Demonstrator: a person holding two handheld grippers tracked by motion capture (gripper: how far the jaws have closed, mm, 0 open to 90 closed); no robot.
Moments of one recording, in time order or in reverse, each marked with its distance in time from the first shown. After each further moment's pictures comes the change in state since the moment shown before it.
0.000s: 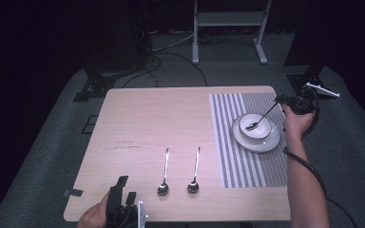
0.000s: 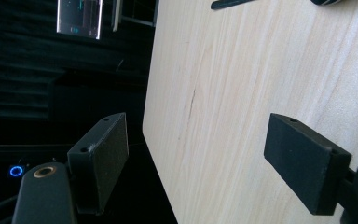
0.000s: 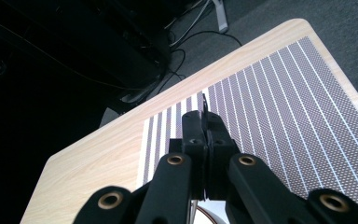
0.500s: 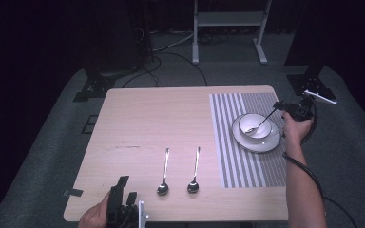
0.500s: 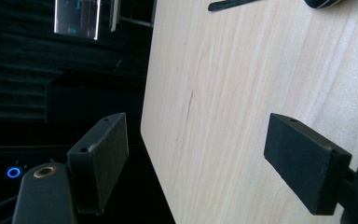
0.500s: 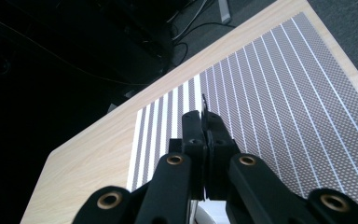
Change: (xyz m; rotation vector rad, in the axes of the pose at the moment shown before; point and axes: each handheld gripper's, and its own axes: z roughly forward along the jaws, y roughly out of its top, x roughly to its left) left arm -0.001 0.002 0.000 -0.001 -0.009 0.000; right arm -0.026 -0.015 0.010 0.023 0.027 0.033
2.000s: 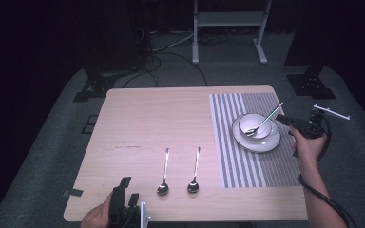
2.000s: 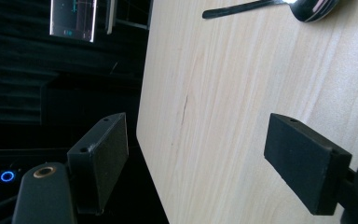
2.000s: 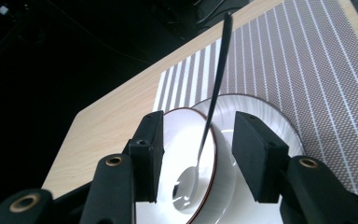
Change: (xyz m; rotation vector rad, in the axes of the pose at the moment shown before) left arm -0.002 0.004 -0.001 -0.009 -0.016 -0.005; right arm -0.005 -0.036 -0.057 0.059 0.107 -0.078
